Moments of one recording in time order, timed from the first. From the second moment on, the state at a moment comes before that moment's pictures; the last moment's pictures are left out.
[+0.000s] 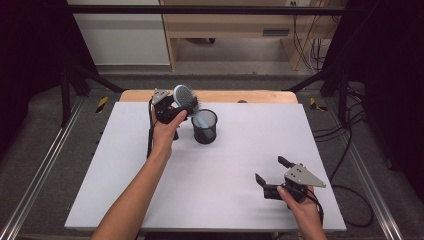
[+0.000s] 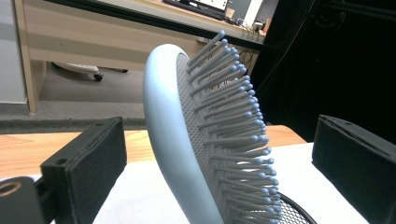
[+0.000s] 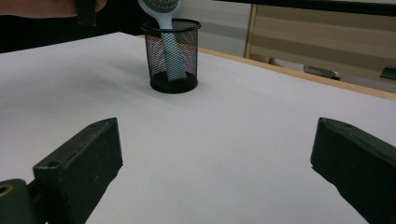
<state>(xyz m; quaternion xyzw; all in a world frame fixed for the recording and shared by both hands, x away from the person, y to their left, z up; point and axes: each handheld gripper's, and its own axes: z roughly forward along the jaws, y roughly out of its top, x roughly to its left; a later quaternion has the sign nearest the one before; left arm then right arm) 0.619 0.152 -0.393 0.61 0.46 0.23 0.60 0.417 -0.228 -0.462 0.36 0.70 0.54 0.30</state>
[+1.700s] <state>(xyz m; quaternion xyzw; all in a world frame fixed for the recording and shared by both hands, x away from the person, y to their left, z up) 0.582 0.175 -0.396 0.66 0.41 0.28 0.57 0.415 -0.219 -0.461 0.35 0.71 0.54 0.30</state>
